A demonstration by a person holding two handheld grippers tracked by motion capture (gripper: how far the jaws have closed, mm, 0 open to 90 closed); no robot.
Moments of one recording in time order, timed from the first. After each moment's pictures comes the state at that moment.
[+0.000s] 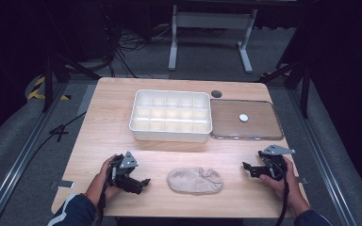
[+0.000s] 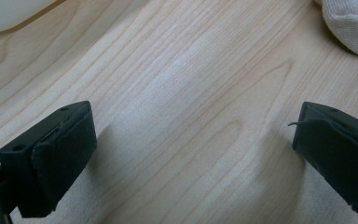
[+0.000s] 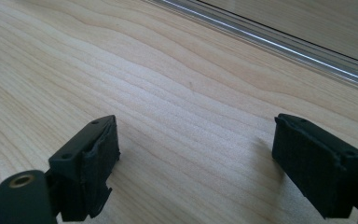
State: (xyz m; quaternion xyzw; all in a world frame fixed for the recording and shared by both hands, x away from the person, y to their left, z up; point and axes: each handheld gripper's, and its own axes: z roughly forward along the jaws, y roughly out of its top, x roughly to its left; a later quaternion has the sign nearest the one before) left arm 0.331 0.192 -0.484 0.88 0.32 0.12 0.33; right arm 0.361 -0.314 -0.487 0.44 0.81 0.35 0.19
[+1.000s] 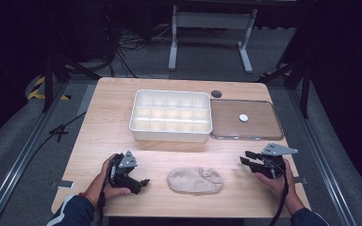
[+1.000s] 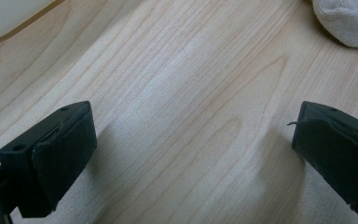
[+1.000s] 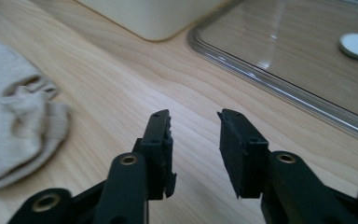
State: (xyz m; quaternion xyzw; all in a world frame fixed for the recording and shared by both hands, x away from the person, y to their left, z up) left arm 0.334 0.196 -0.484 0.89 0.30 0.11 0.34; right arm 0.351 -0.295 -0.460 0.37 0.81 0.42 0.17
